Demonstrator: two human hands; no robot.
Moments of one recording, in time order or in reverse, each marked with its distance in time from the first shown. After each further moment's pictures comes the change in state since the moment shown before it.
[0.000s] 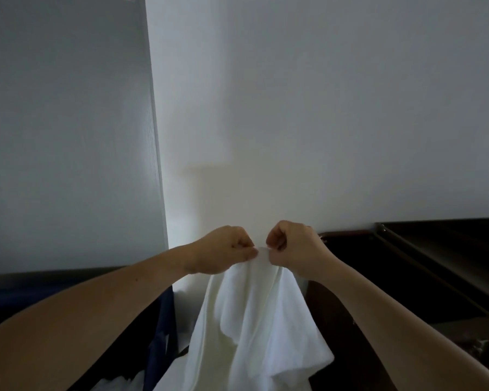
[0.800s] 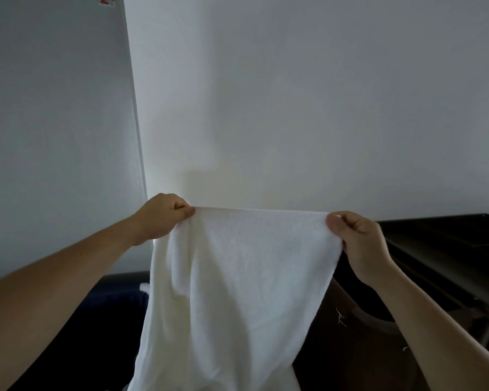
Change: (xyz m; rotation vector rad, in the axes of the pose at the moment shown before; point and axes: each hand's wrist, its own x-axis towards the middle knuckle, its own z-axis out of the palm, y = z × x) left_hand -0.001 -0.046 -0.070 -0.072 0.350 -0.263; right_hand -0.042 0.056 -0.071 0.595 0.411 0.090
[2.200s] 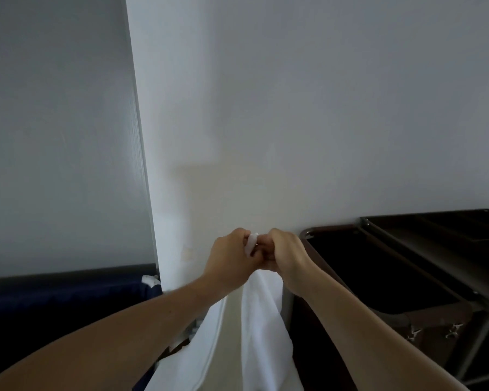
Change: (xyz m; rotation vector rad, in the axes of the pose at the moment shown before) left_hand -0.054 0.064 0.134 -0.077 0.107 0.057; right_hand -0.017 0.001 0.113 0.128 -0.249 0.513
